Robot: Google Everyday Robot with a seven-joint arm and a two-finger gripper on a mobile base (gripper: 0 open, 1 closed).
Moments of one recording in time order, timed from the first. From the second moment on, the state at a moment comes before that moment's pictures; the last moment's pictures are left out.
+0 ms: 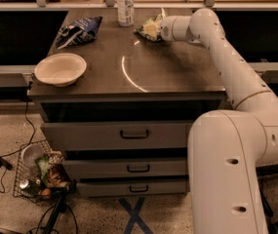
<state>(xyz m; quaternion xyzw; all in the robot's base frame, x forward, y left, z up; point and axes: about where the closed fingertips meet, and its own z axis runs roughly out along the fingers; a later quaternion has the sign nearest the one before) 0.932 -0.069 0.856 -0.26 0.76 0.22 0.55</state>
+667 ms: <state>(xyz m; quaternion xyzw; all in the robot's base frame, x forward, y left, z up) 0.932 -0.068 0.856 -0.26 0.76 0.22 0.55</state>
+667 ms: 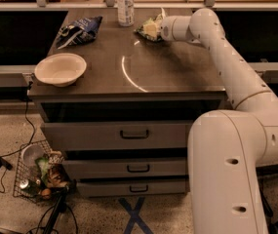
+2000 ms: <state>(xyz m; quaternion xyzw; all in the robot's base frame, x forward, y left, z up) 0.834 -0.023 1.067 -0.39 0.65 0.07 0.64</state>
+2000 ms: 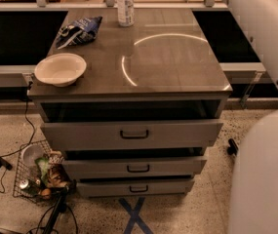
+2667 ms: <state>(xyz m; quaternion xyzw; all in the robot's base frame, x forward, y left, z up) 0.777 -0.017 1.094 -0.42 0.62 0.07 0.66</state>
